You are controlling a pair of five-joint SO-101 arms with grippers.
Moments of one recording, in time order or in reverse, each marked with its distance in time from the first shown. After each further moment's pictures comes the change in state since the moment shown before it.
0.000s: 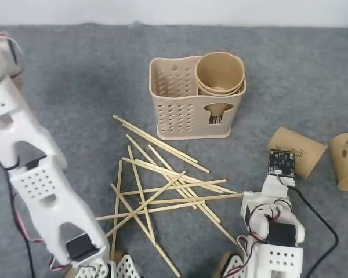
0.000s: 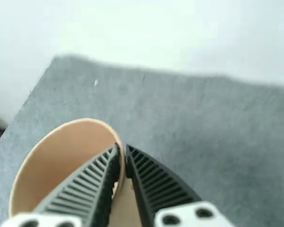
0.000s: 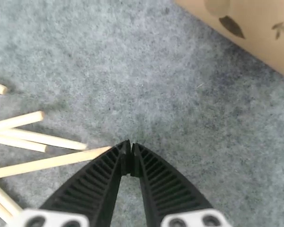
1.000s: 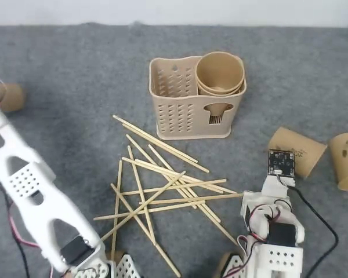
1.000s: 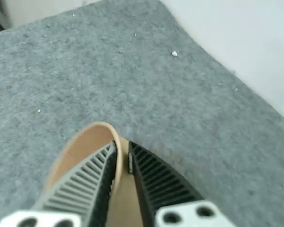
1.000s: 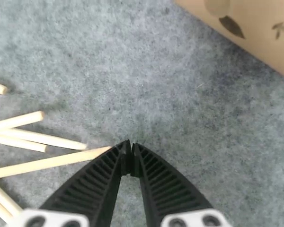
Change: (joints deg) left arm -14.0 34.7 -2.0 -32.3 25.4; right arm 0.0 0.0 0.0 0.0 0.0
